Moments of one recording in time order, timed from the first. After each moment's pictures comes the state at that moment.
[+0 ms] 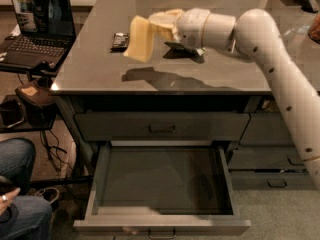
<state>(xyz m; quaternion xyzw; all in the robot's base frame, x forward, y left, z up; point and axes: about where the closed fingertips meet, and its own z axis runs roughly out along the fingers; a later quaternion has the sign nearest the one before) 0.717 -0.010 0.977 -0.44 0.56 0.27 0.64</state>
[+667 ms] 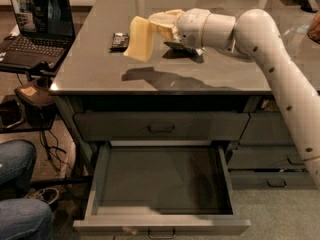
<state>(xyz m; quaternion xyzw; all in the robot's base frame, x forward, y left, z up) 0.718 -0.009 0.975 -0.44 0.56 0.27 0.64</state>
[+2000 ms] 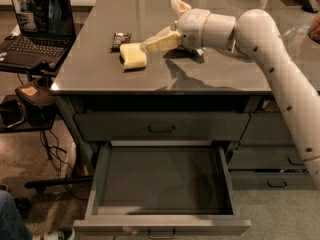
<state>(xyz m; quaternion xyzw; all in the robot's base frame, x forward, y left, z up) 0.718 -0.009 0.975 -0.44 0.56 0.27 0.64</state>
